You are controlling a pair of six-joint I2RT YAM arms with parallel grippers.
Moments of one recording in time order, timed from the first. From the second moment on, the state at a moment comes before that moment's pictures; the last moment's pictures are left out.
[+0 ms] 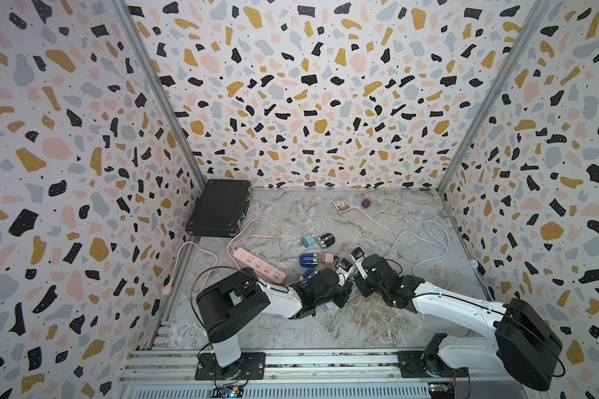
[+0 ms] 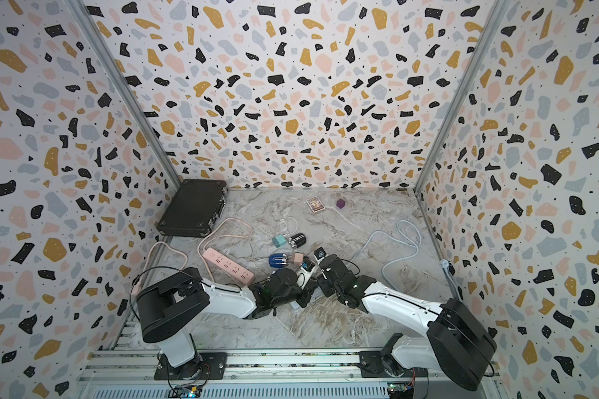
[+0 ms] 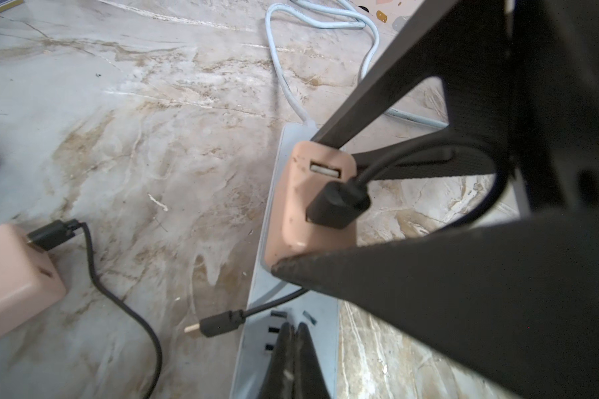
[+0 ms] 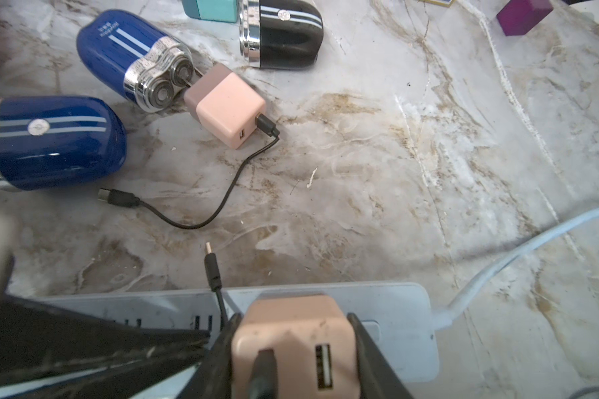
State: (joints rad) left arm -1.02 1.75 0.67 0.54 0.02 -0.27; right arm 0.80 1.24 0.61 -0.20 0.24 0.07
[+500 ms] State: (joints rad) left arm -1.02 1.77 0.68 0.53 0.03 -0.28; right arm 0.80 1.27 0.57 -0.14 0.26 0.10
